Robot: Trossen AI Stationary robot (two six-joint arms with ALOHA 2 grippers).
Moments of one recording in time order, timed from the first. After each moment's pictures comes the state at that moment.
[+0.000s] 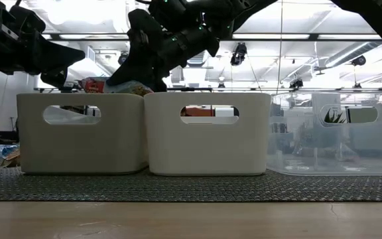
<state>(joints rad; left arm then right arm) -0.03 0.04 0.01 0.04 -0.12 -0.06 -0.09 2.16 1.69 -0.14 -0.36 0.23</state>
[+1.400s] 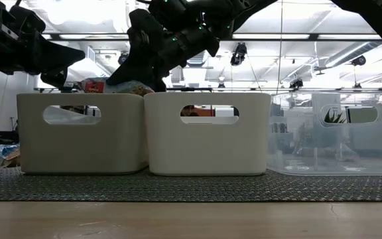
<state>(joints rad) -0.03 0.03 0.01 0.04 -0.12 -0.06 -0.09 2.16 1.69 -0.14 -0.37 0.20</state>
